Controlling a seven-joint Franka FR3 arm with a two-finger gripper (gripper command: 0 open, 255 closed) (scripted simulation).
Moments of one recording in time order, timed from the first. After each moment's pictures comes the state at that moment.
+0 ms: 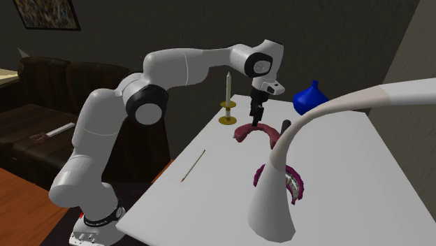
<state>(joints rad) 0.23 0.53 0.31 -1.10 -0.05 1.51 0.51</state>
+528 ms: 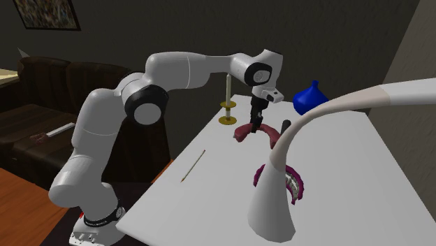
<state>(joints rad) 0.22 0.52 0.31 -1.19 -0.05 1.60 0.51</state>
